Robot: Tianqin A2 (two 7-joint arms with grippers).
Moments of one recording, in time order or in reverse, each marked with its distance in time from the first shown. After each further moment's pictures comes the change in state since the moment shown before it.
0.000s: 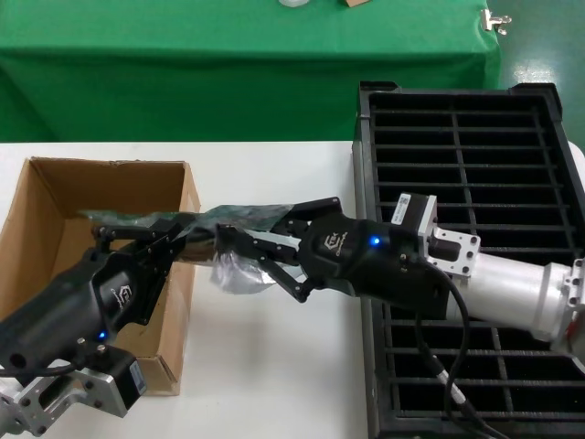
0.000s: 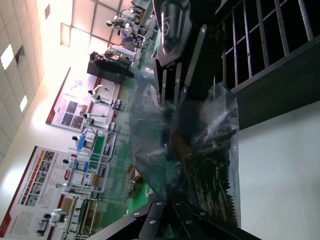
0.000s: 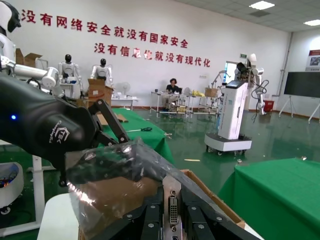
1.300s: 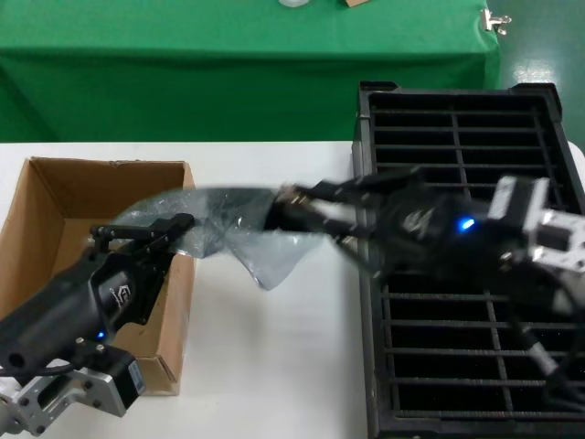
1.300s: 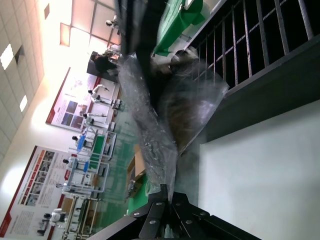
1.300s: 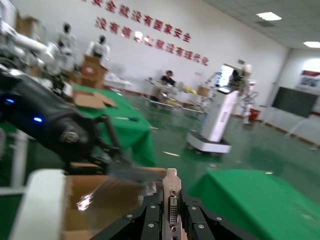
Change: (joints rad) left arm 0.000 0.000 0.000 0.000 0.000 0.000 0.000; right arm -0.077 0.250 0.079 0.344 -0.028 0.035 0.120
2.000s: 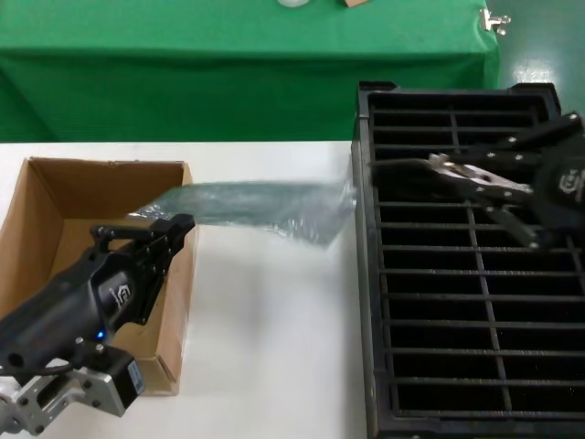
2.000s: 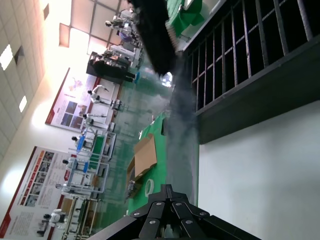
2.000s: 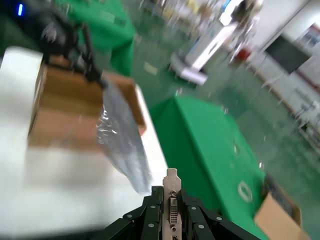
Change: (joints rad) left arm 0.000 0.000 0.000 0.000 0.000 0.000 0.000; right arm 0.069 0.415 0.099 0.344 -0.312 -0.060 0.386
